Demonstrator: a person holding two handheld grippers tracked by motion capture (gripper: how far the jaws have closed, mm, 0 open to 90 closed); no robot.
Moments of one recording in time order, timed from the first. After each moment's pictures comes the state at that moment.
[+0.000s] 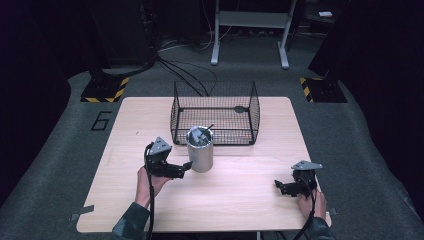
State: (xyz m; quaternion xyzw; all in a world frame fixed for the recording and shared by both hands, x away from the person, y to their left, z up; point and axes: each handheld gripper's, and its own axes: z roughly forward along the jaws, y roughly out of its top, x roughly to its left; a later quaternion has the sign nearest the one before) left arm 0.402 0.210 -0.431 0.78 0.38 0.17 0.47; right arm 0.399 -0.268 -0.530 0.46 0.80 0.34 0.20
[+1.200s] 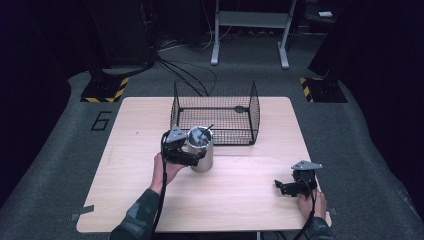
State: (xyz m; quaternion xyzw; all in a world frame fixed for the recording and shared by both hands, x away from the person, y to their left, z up) left arm 0.444 0.173 -0.433 0.78 0.34 0.17 0.49; right arm 0.399 -0.268 -0.530 0.46 0.80 0.34 0.19
